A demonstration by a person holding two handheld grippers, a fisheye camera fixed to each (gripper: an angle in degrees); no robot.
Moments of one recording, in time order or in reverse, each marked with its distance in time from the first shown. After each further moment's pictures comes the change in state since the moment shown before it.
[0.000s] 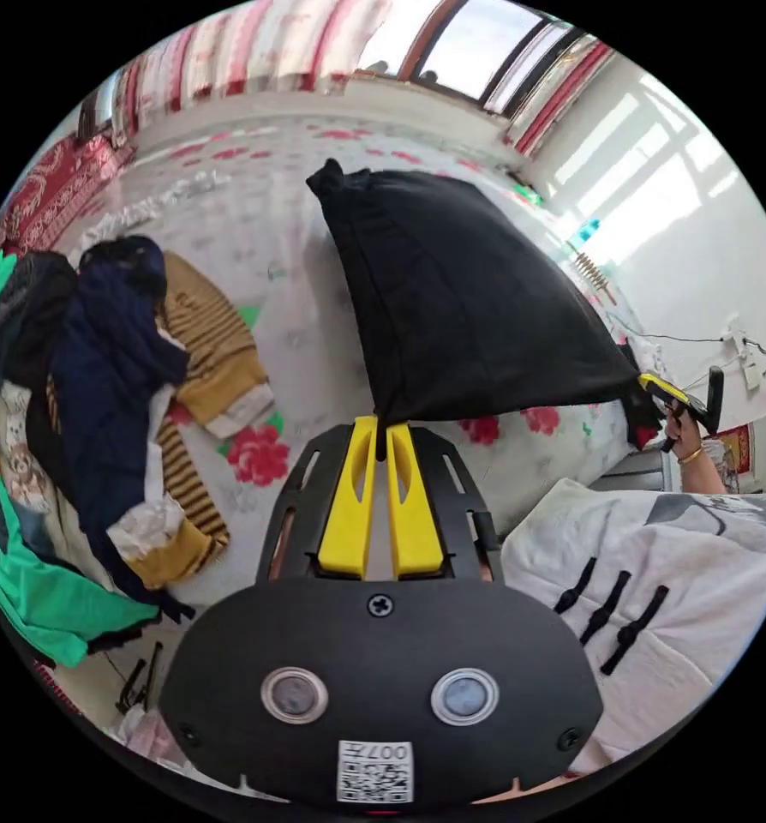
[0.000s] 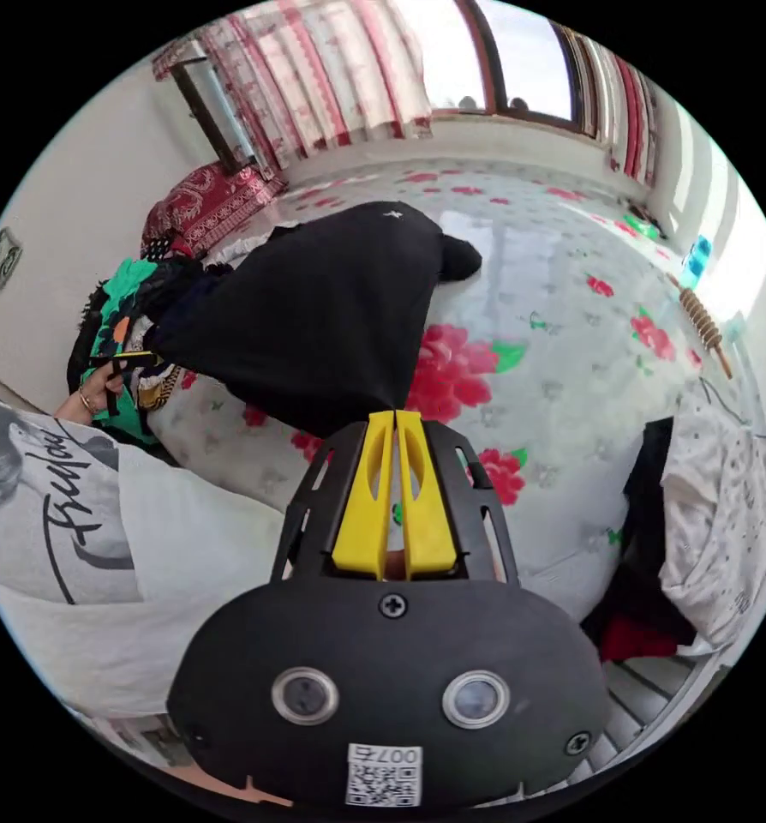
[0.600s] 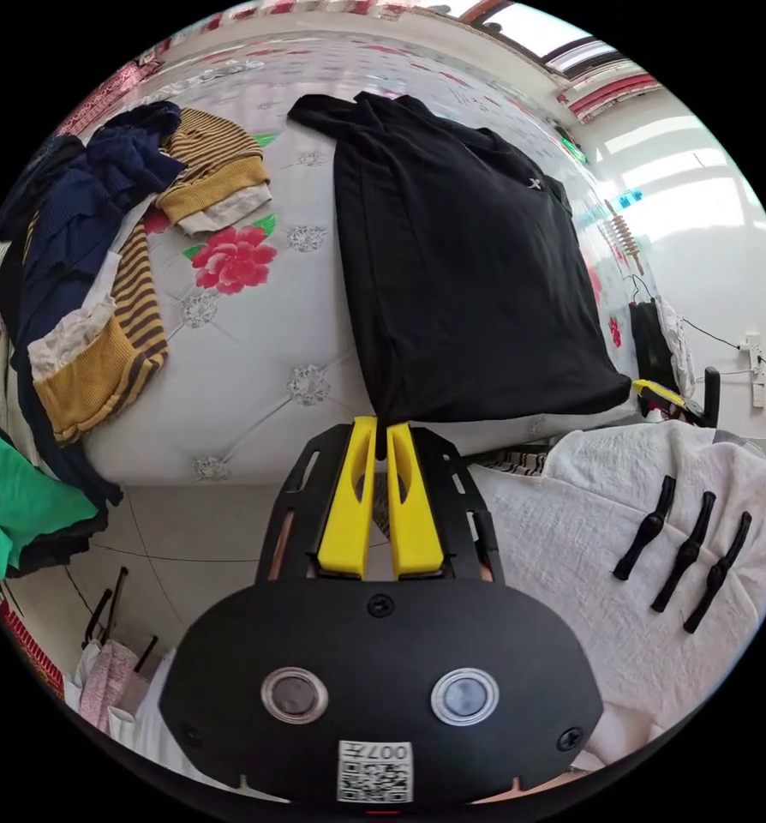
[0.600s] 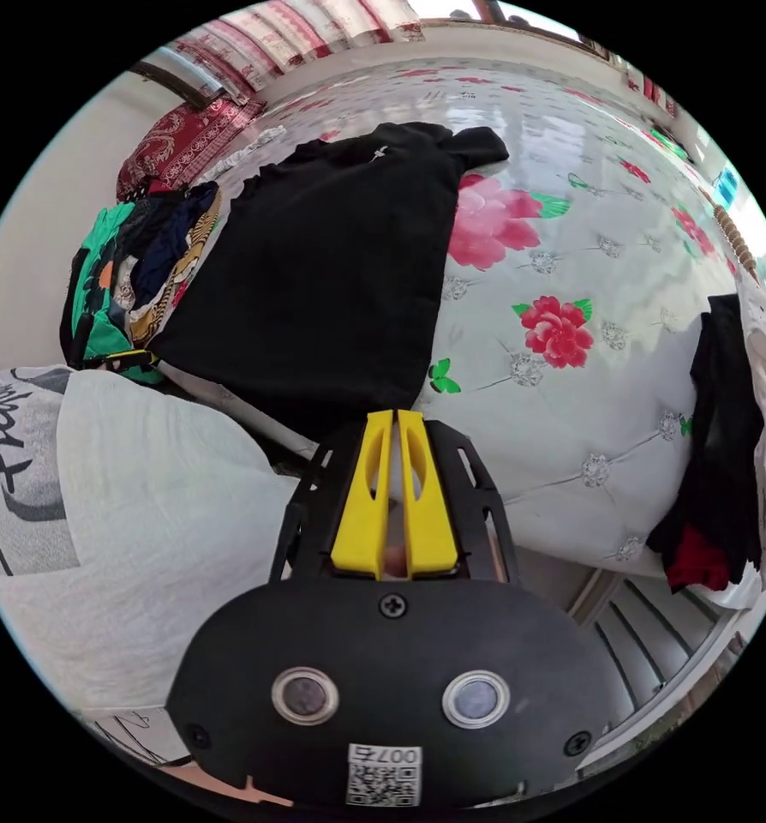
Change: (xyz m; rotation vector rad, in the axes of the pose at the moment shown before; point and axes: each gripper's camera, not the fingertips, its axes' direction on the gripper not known) left arm -0.005 0.057 0.055 -0.111 0.073 -0.098; right arm 0.028 0.018 0.075 -0.224 -0.036 0.044
